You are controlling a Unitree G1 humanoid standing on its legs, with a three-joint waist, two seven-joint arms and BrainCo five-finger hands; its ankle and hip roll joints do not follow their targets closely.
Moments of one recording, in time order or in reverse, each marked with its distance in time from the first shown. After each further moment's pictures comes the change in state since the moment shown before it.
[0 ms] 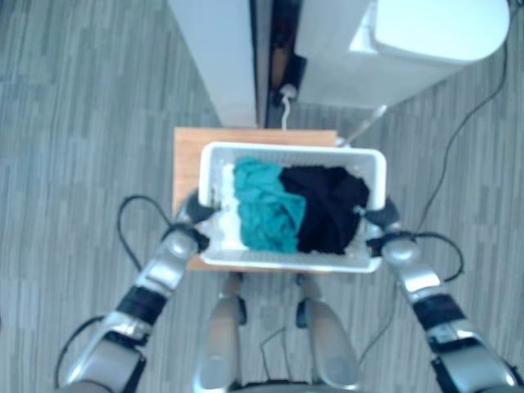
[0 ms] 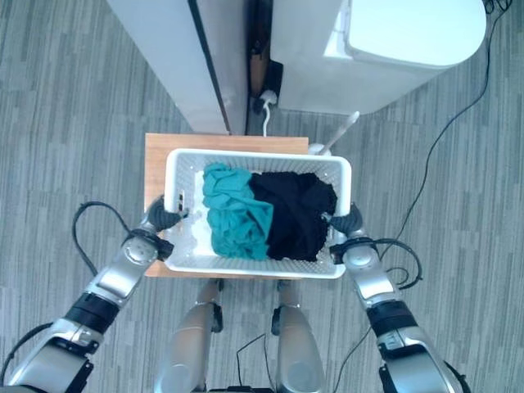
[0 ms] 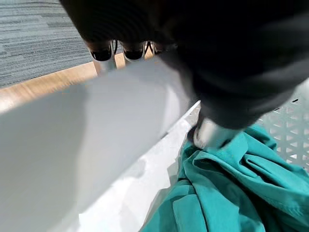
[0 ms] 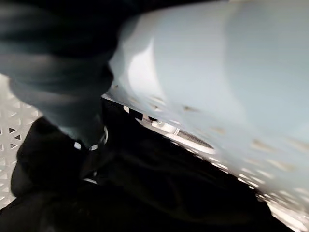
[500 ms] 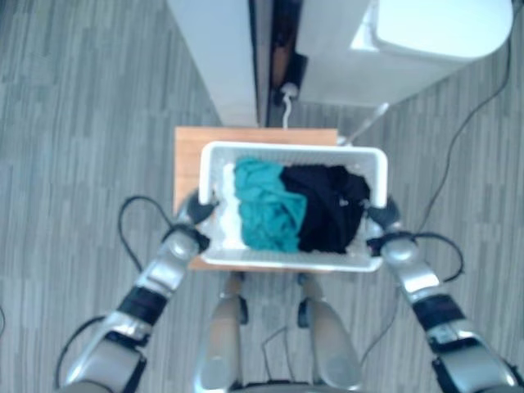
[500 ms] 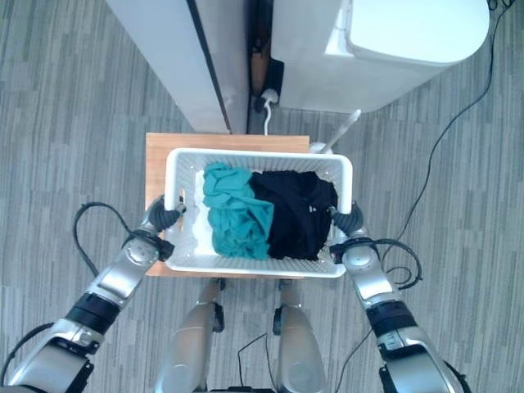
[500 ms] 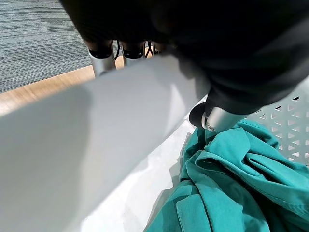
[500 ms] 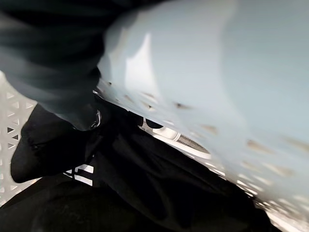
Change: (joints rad) left arm 0.001 0.001 -0.003 -0.001 0.001 -0.006 0.010; right arm 0.001 -0.002 0.006 -0.005 -0.019 -0.008 -0.024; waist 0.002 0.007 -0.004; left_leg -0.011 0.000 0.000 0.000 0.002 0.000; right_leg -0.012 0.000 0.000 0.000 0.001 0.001
